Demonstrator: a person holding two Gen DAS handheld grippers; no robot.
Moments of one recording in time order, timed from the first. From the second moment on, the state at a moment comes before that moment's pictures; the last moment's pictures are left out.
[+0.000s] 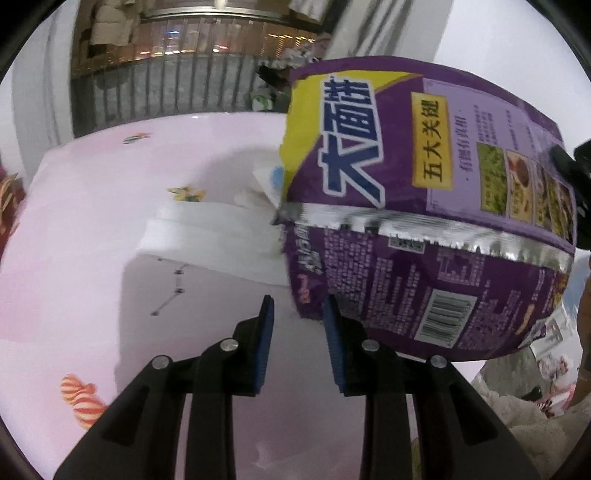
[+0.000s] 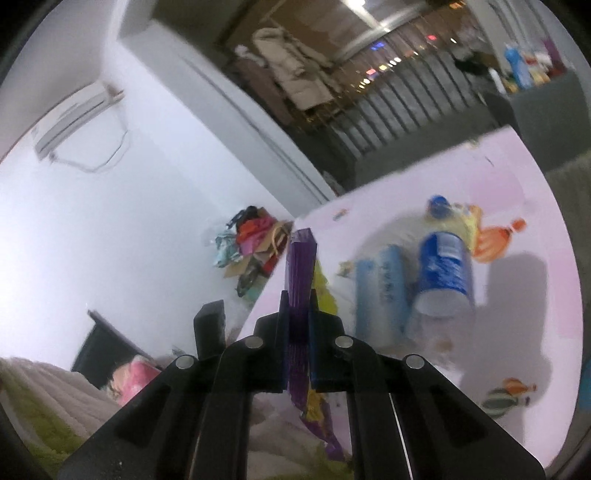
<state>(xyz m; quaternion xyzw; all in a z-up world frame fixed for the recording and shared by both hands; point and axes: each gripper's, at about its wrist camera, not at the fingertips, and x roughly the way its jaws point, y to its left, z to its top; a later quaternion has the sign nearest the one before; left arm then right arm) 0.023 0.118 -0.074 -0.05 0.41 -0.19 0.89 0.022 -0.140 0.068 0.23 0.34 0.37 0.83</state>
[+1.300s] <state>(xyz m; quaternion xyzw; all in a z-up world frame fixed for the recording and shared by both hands) 0.041 0.278 -0.081 -0.27 0.41 -0.07 0.87 0.078 0.024 -0.050 0.04 0.52 0.30 0.80</state>
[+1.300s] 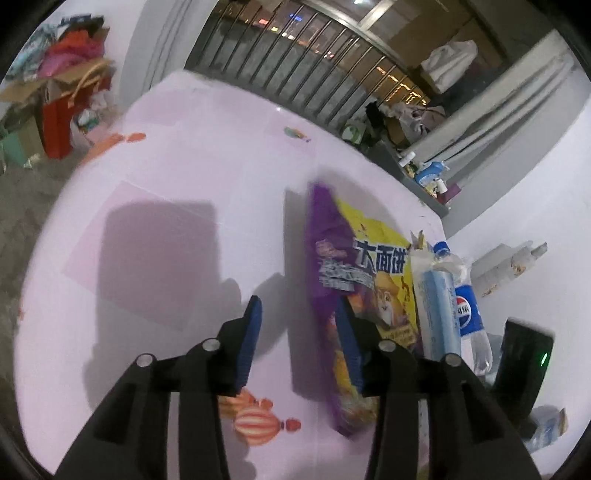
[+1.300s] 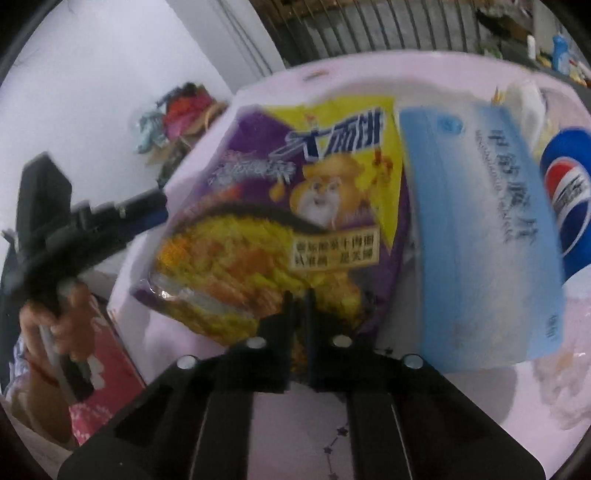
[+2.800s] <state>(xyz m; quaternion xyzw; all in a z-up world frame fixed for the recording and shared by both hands) 0.024 0.292 -0.044 -0.23 0.36 -0.06 0.90 0.084 -0.039 -0.019 0.10 0.47 0.30 0.83</state>
